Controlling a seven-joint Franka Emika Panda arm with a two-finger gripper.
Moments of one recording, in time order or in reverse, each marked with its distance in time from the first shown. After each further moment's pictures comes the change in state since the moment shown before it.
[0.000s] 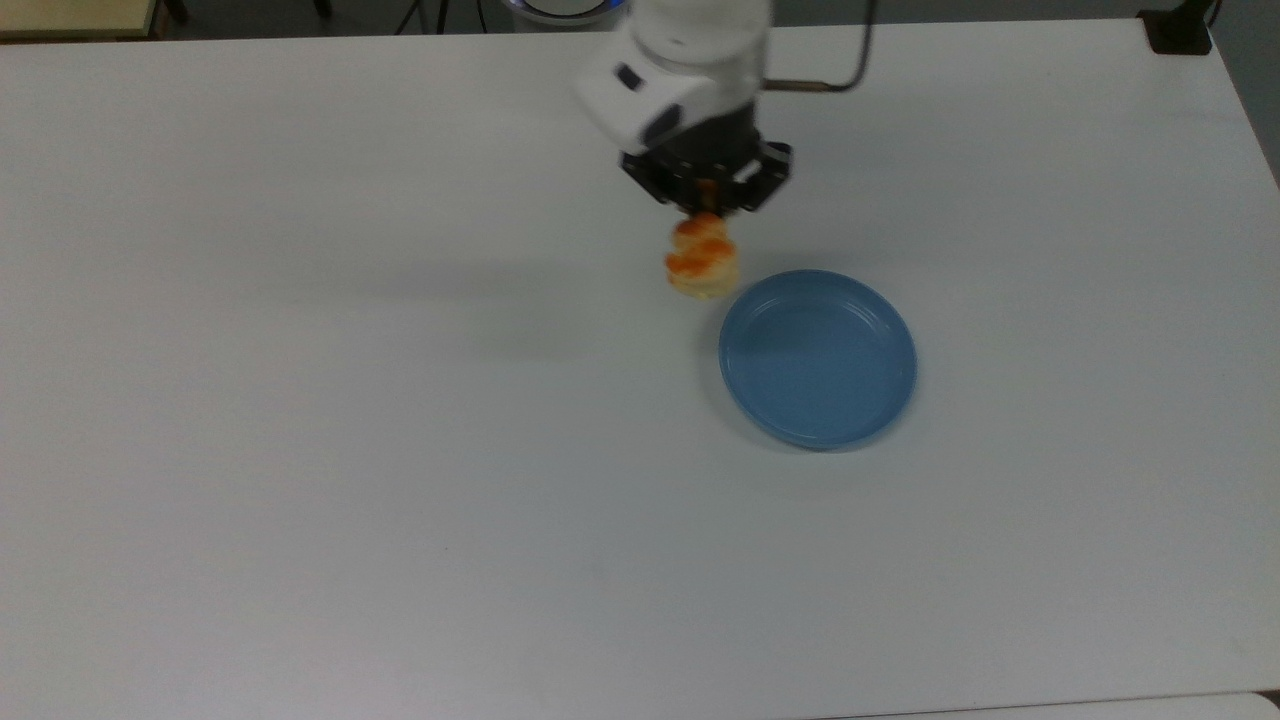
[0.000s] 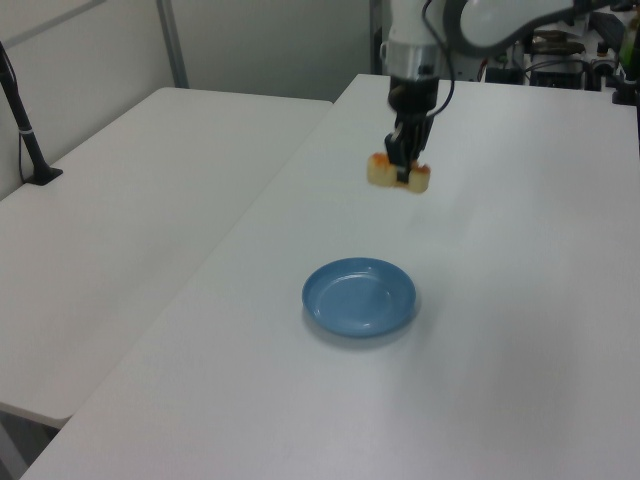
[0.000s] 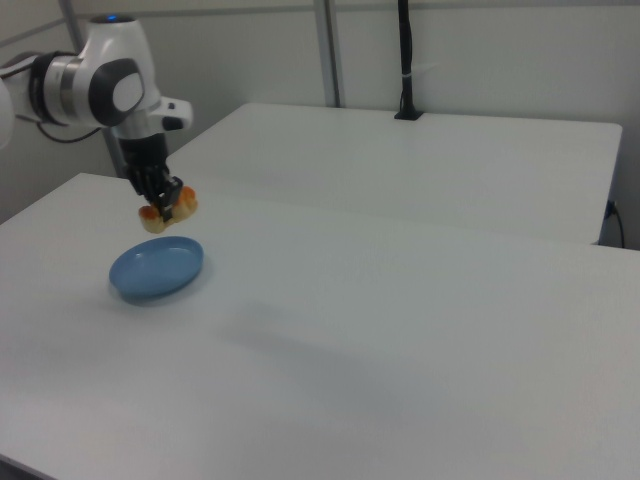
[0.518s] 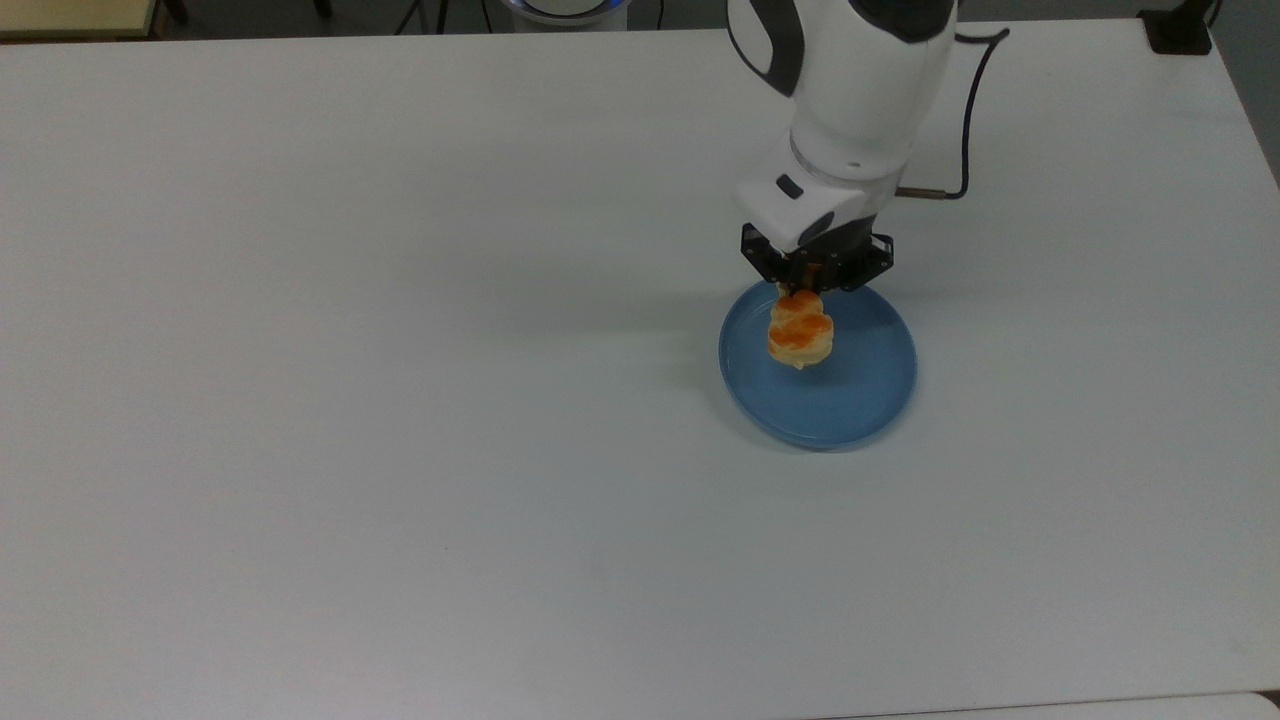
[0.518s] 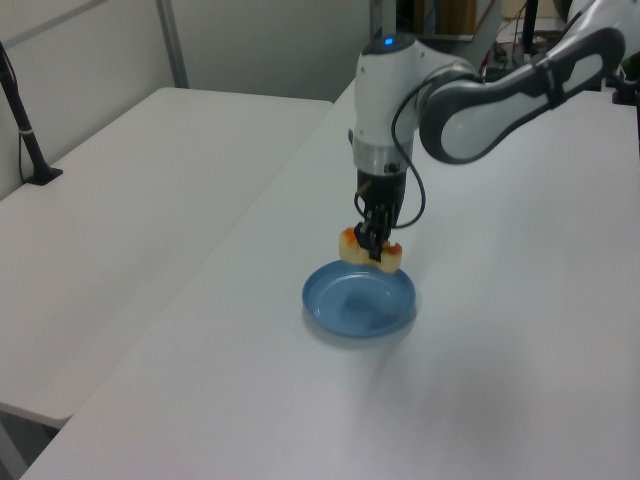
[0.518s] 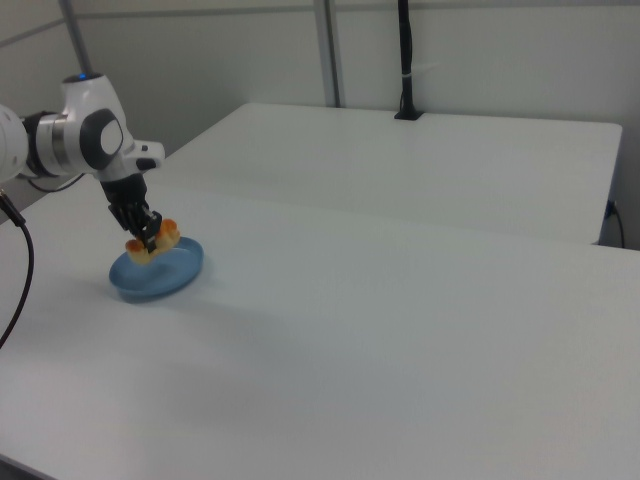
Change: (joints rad) arm 0.149 0.190 -0.001 0.034 -0.127 0.138 0.170
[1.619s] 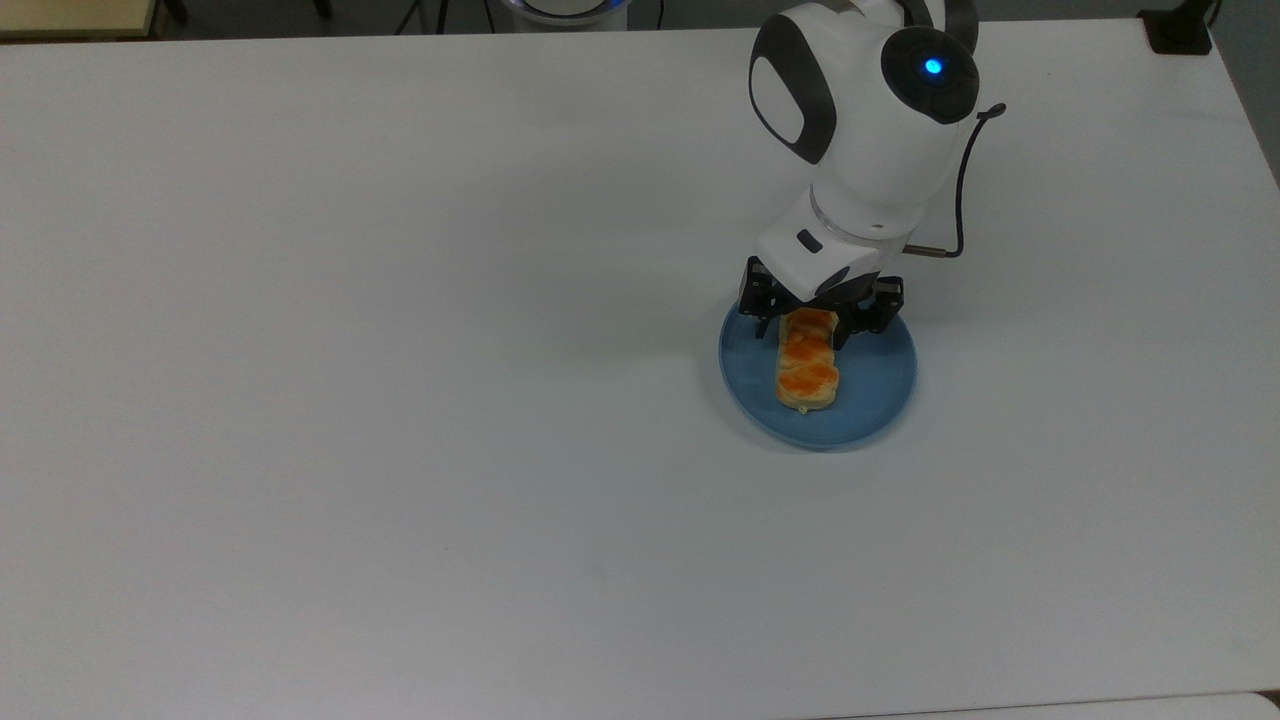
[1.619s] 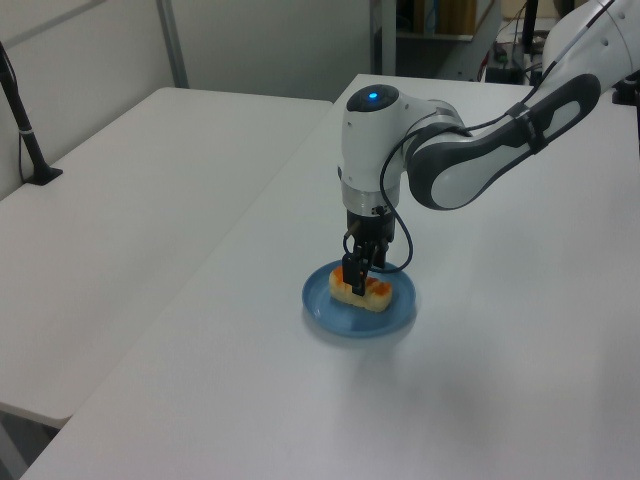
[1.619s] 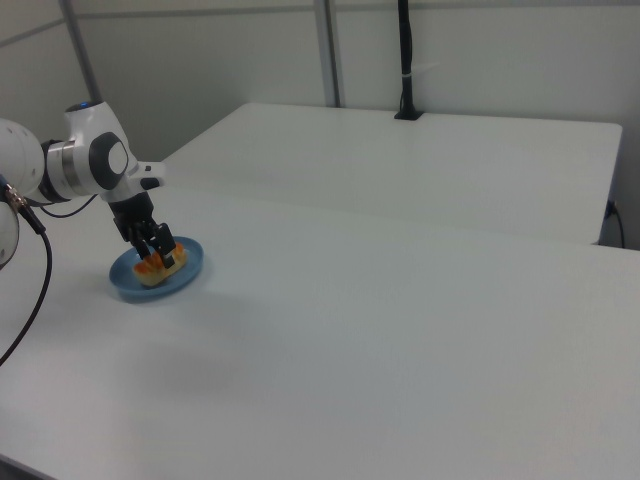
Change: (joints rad) arm 0.028 0.111 -0.003 0.046 -0.110 0.047 0.078
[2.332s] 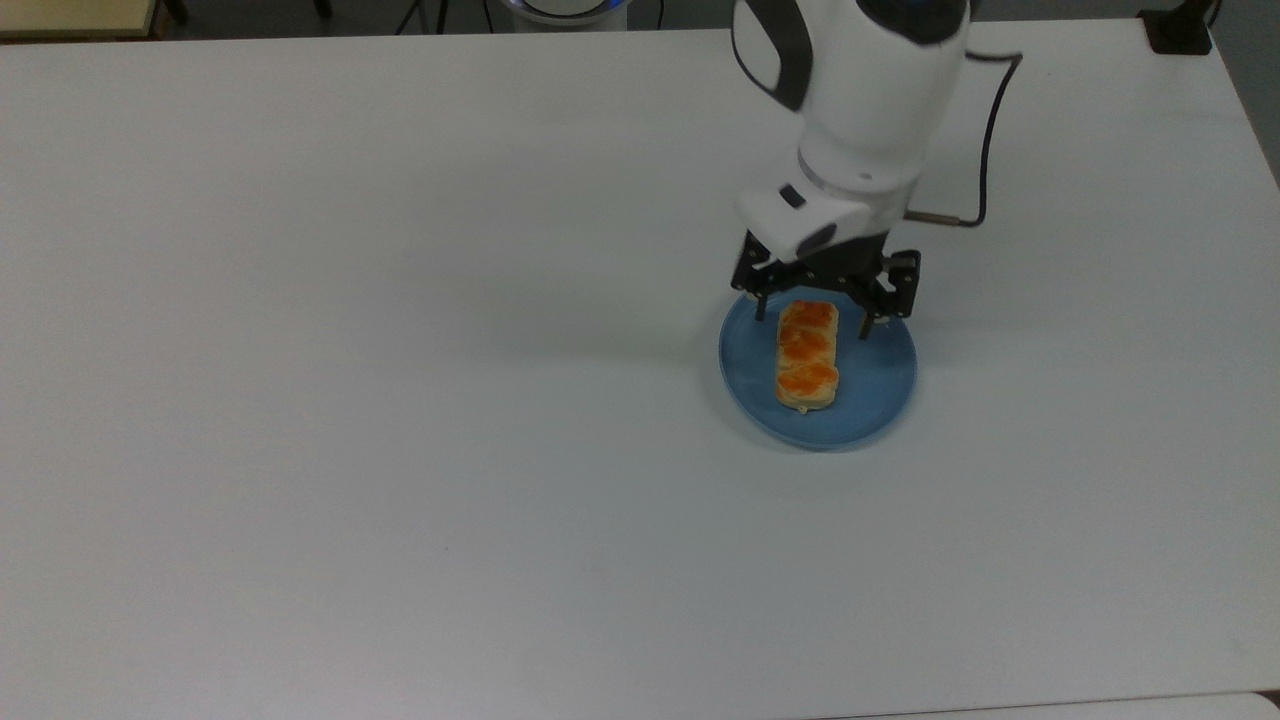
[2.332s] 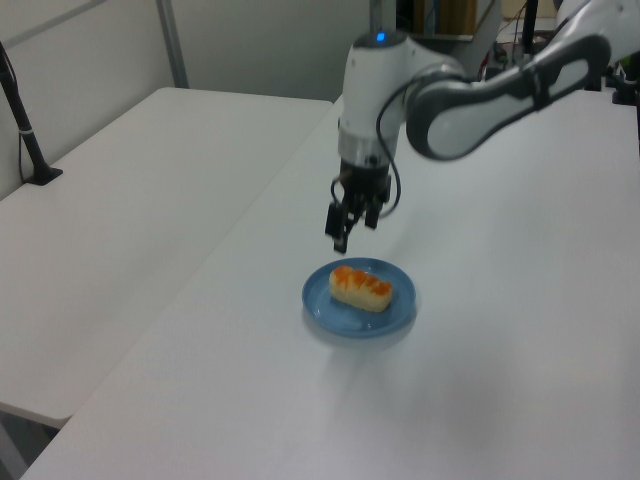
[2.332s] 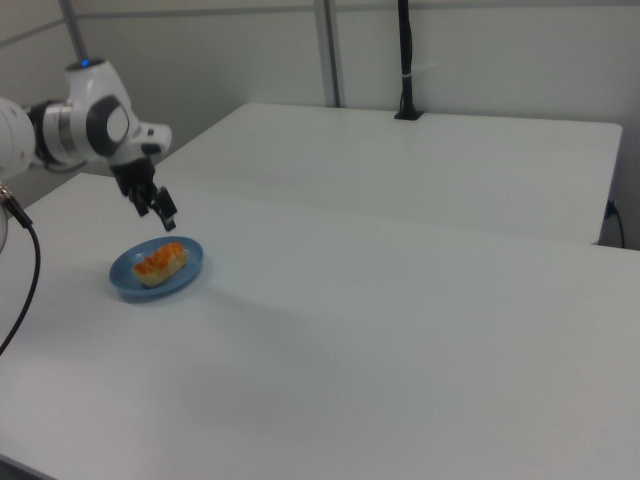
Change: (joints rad) arm -0.044 -0.094 -0.005 0.051 0.098 -0.034 0.021
